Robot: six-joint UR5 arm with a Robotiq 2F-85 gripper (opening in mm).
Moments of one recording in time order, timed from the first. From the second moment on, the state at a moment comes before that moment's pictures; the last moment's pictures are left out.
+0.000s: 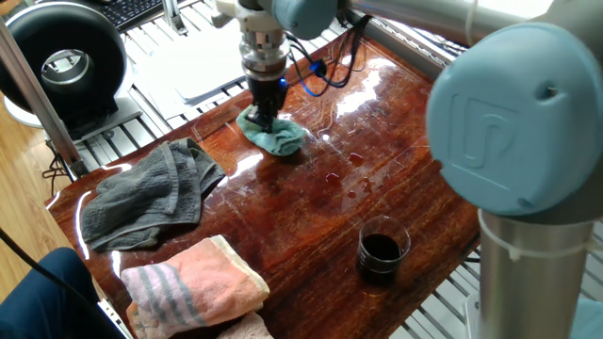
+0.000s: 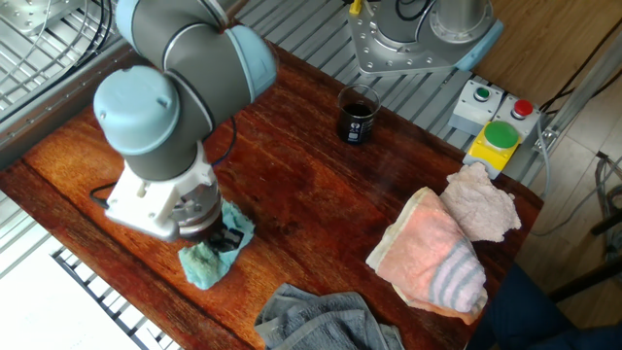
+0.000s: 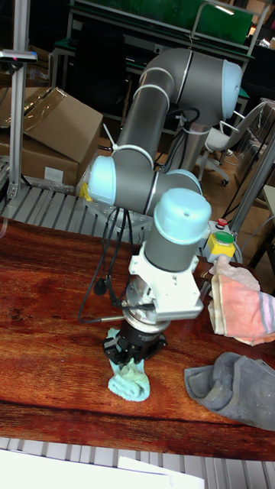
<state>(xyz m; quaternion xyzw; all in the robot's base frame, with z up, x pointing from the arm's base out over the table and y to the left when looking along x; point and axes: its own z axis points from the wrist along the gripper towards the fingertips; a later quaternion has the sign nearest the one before) 0.636 0.022 0.017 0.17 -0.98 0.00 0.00</state>
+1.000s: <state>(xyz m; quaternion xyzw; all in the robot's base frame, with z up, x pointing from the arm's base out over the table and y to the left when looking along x) 0.513 -0.052 0.085 0.29 -0.95 0.03 0.07</state>
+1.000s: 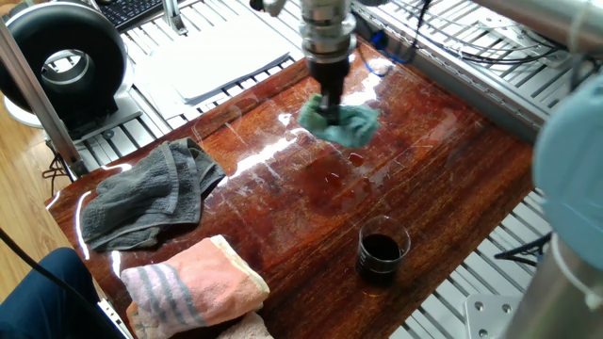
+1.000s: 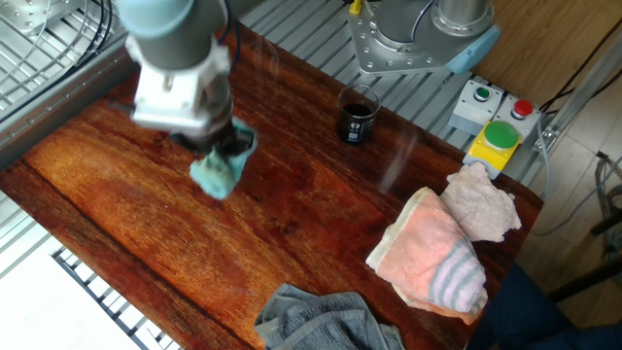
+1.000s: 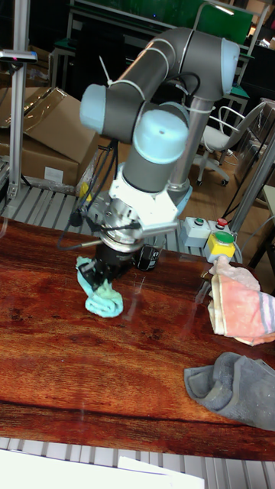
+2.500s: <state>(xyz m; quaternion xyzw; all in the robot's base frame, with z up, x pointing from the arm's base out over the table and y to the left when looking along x) 0.508 -0.069 0.061 0.33 -0.94 0.00 0.07</state>
